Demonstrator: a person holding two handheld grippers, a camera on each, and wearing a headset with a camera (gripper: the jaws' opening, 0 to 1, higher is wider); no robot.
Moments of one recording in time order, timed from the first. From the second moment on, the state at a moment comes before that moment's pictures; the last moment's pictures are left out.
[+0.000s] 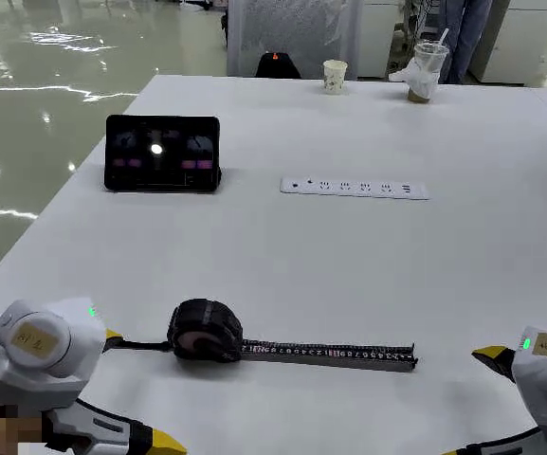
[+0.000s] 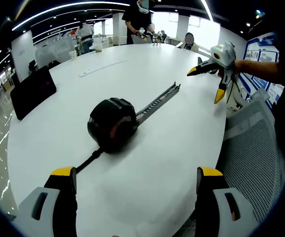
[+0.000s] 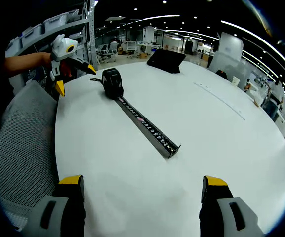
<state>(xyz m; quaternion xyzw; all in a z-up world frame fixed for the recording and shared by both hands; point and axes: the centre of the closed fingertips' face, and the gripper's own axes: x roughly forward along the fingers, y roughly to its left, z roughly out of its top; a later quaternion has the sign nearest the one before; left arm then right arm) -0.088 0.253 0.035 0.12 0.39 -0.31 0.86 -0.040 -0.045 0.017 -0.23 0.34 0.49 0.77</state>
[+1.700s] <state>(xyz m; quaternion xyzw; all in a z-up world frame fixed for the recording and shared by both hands) -0.103 0.207 0.066 0.04 0.30 -0.18 0.94 -0.080 -0.001 0.052 -0.11 0.30 0.41 0.86</state>
